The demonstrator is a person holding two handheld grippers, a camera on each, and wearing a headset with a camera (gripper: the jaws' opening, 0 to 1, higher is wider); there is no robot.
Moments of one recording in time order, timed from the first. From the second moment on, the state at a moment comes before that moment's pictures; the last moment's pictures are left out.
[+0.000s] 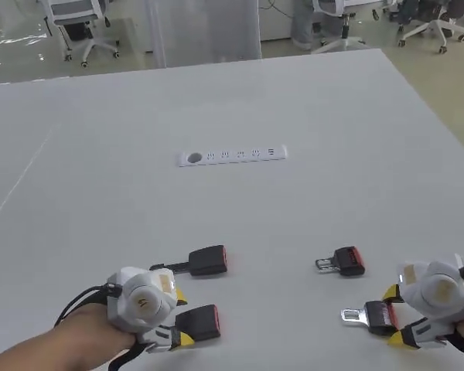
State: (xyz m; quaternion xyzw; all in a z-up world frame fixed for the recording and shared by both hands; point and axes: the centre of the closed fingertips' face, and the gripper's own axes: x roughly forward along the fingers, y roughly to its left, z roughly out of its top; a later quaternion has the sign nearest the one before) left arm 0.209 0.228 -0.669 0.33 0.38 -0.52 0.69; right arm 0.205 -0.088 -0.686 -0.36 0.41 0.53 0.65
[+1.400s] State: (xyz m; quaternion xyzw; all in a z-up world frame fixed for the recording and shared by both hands) left arm 0.207 0.230 -0.682 0.41 0.39 -0.56 0.61; right arm 0.203 -0.049 -0.685 -0.39 0.42 0.56 0.60
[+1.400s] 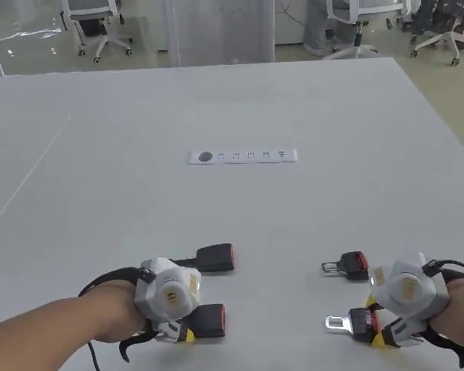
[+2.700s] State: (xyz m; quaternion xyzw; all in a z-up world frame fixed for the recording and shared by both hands) left arm 0.207 0.227 -0.684 0.44 0.40 -0.57 0.58; right arm 0.200 0.091 -0.685 -0.35 0.37 0.58 0.64
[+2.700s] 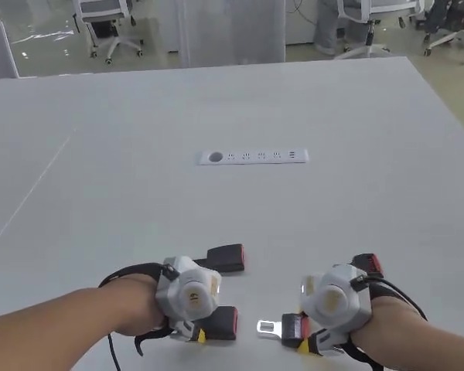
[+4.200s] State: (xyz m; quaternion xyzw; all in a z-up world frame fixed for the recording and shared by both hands) left arm 0.207 0.228 -0.686 0.43 0.41 -0.57 0.57; right arm 0.207 0.147 -0.686 -0.34 0.35 0.60 0.64
